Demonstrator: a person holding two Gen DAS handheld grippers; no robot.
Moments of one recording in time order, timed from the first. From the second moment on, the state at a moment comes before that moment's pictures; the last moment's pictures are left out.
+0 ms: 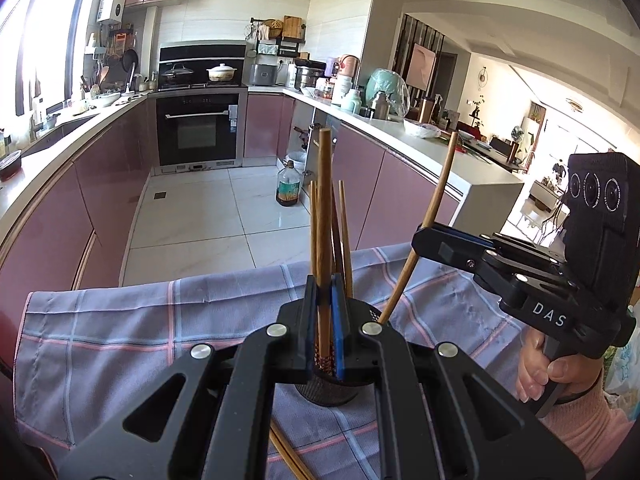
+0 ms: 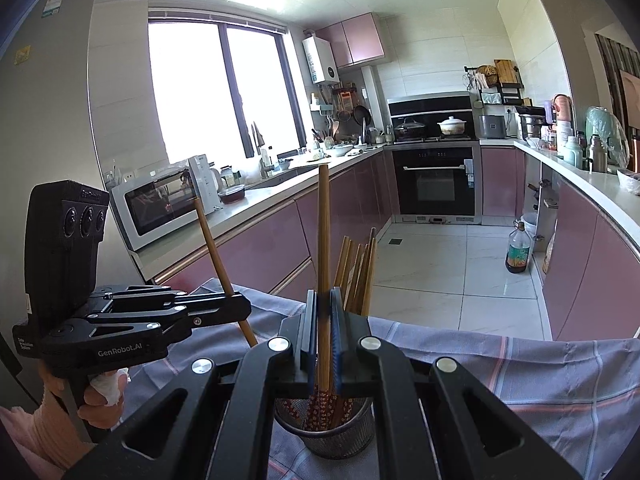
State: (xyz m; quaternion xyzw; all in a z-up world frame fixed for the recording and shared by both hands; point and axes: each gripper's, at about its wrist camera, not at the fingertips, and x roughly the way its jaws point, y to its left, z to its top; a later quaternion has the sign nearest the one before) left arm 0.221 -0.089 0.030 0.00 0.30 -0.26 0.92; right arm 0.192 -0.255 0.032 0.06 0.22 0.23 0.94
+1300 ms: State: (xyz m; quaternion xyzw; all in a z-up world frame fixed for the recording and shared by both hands) left arm 0.259 -0.100 -0.030 0.00 0.36 -0.25 0.90; right arm 0.233 -0.255 -0.006 0.10 0.28 0.21 0.93
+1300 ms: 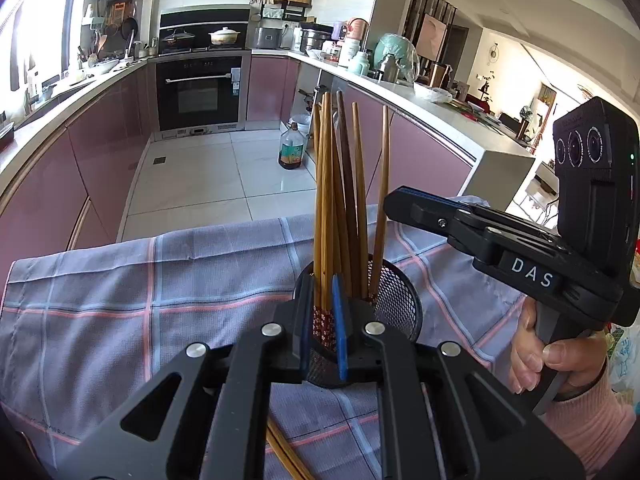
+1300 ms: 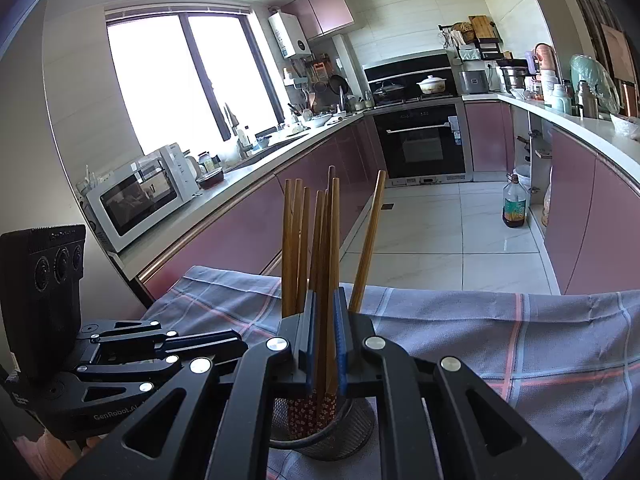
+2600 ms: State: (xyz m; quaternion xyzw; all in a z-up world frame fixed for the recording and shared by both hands) left arm 0.184 -0.030 -0.093 0.02 0.38 -0.13 0.91; right arm 0.156 -0.196 -0.057 0.05 0.35 0.30 0.89
